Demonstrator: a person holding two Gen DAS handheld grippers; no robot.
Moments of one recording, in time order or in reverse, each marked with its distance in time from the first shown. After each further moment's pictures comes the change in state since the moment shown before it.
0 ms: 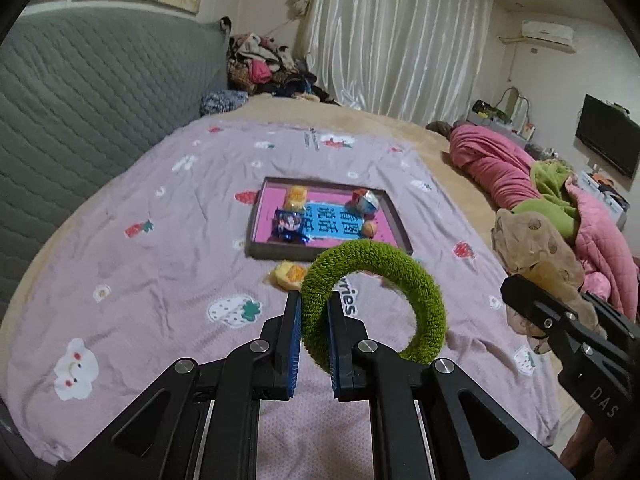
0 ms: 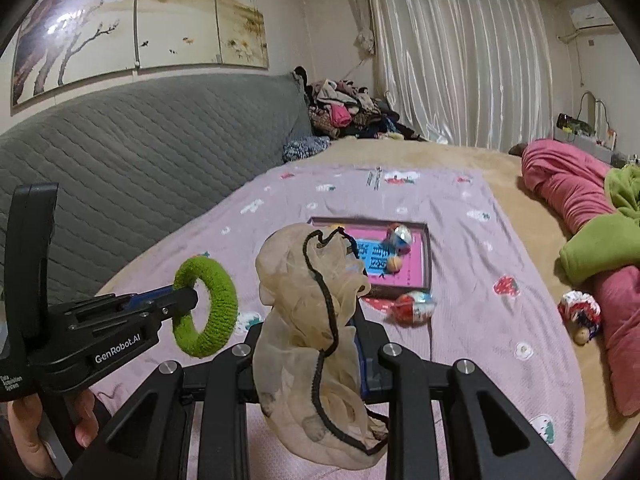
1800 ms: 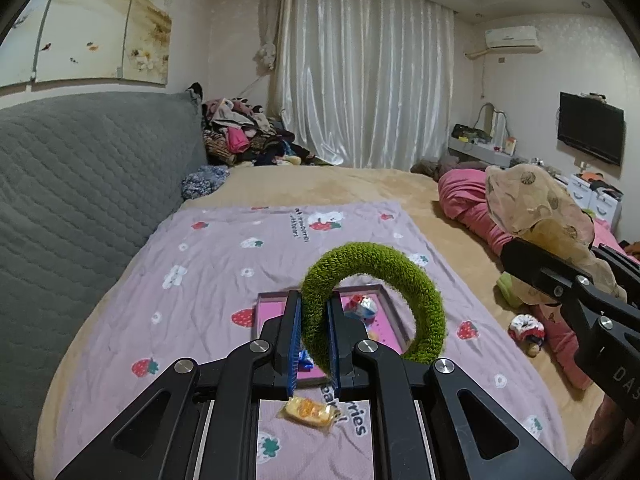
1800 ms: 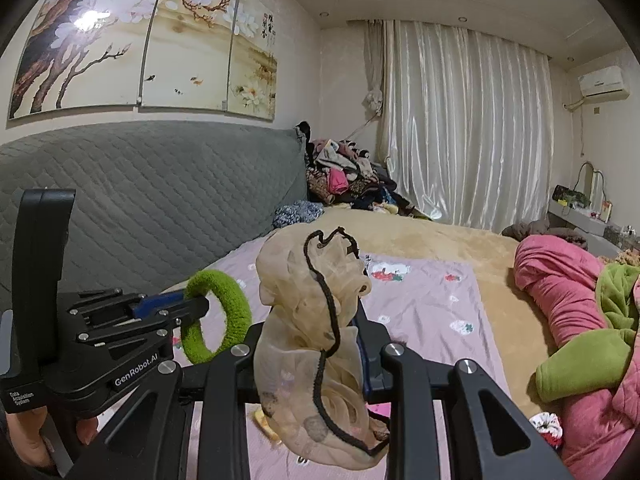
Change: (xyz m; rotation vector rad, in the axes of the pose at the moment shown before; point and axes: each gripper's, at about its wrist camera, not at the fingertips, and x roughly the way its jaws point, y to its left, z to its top) left arm 0.016 -0.021 0.167 0.141 -0.173 -0.010; right arm 0.016 -0.001 0.150 -0.123 -0.193 -0.058
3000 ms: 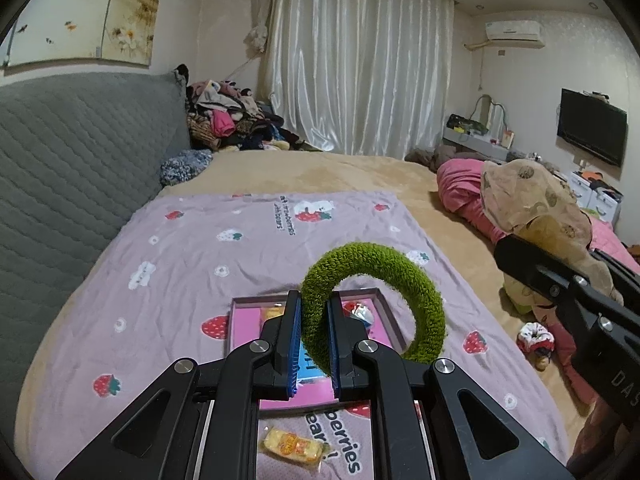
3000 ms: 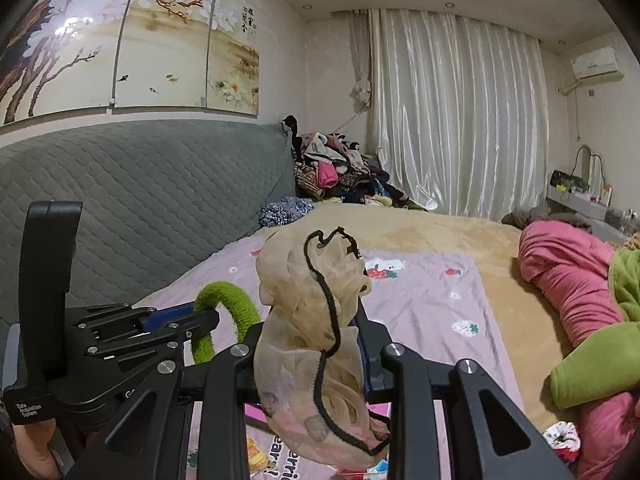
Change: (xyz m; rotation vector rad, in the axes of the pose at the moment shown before) left arm 0.112 -0.006 0.012 -0.018 0.054 -0.038; right arm 0.084 -0.041 -0.009 0.050 0.029 -0.008
